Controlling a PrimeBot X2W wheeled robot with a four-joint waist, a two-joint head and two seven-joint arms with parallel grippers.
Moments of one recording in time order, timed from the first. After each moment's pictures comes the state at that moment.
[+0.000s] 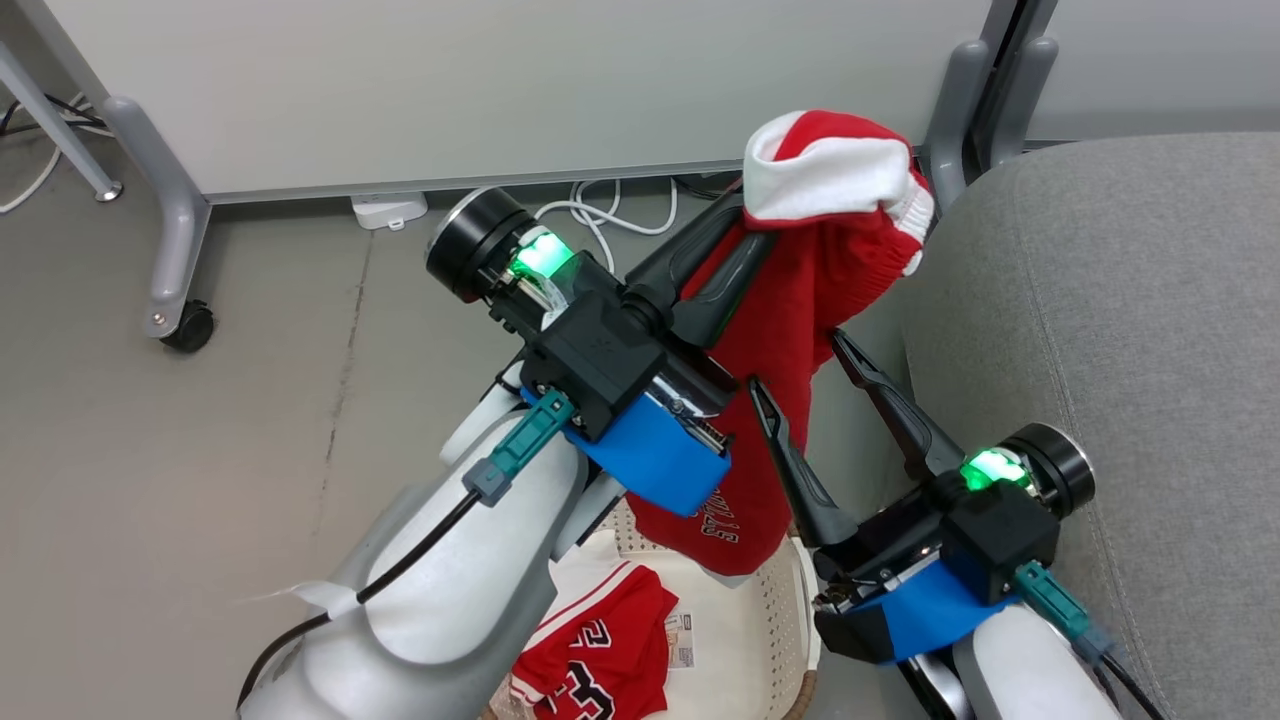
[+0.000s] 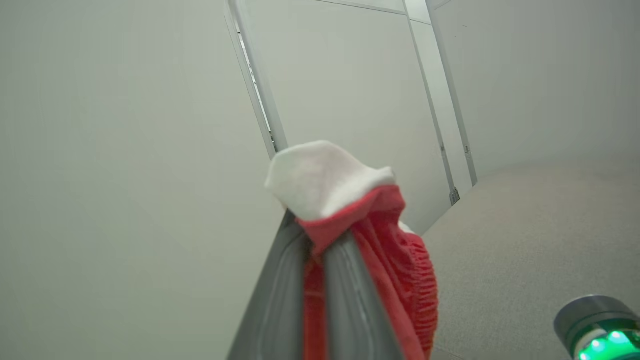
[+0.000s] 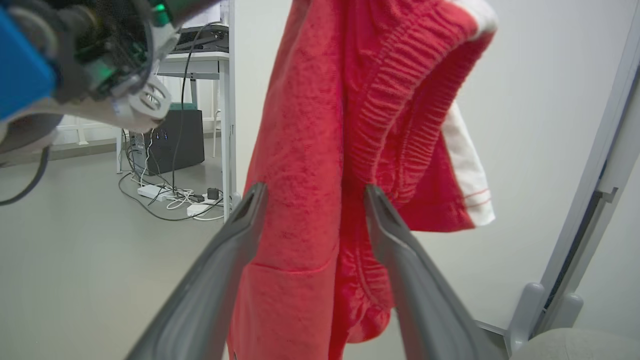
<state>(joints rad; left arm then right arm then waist) -0.69 0.09 -0.65 0.21 -0.20 -0.13 -0.26 -0.23 -0.05 0.30 0.05 0.00 0.13 -0.26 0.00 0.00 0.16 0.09</state>
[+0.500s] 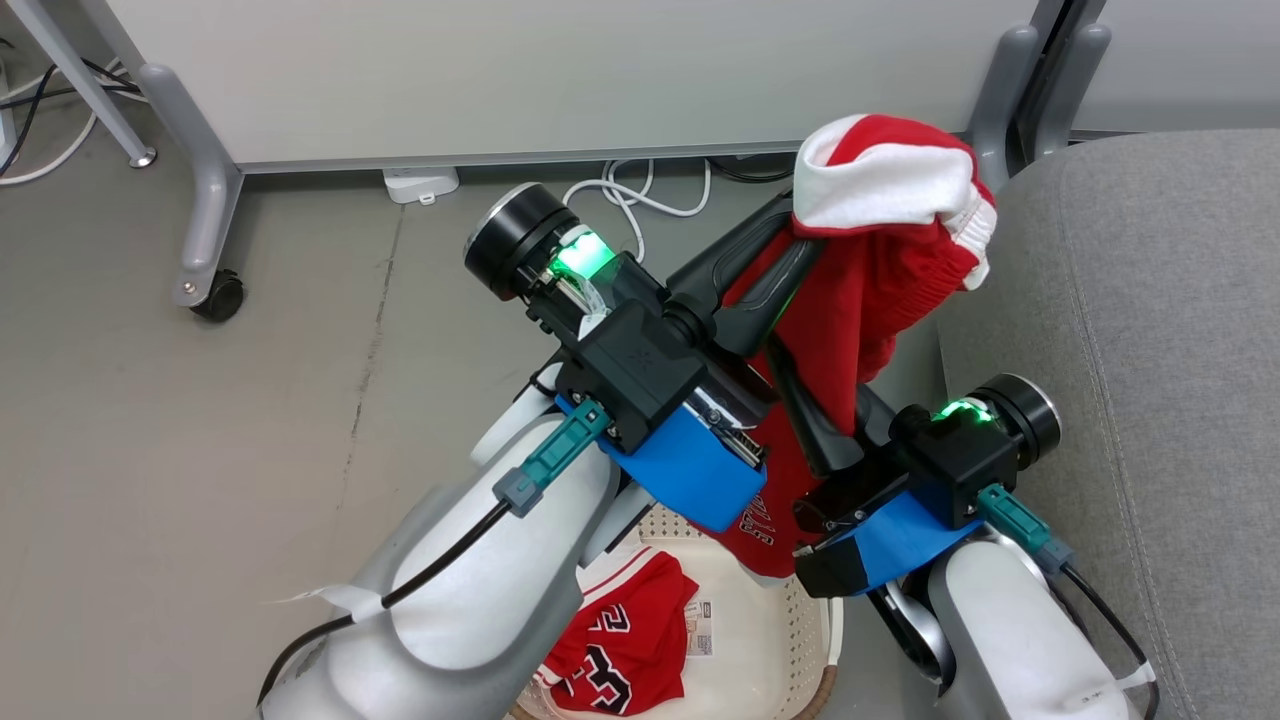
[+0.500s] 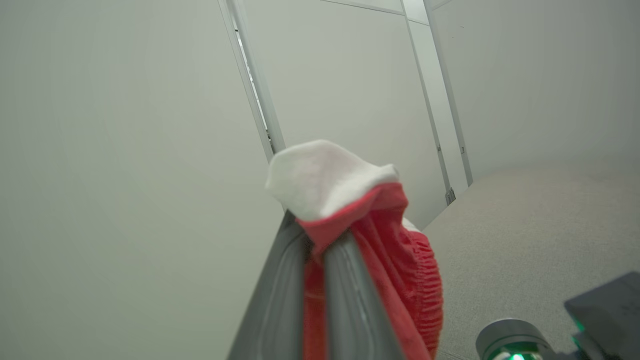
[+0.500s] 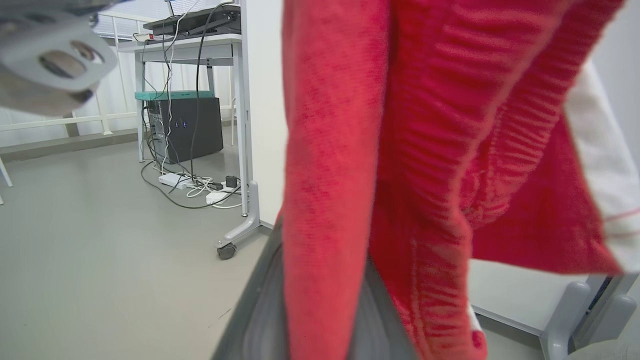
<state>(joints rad) -0.71 0.06 -0.69 0.19 -0.21 -0.13 -0.26 -0.39 -0.05 0.34 0.24 0.05 0.13 -0.26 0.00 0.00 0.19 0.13</state>
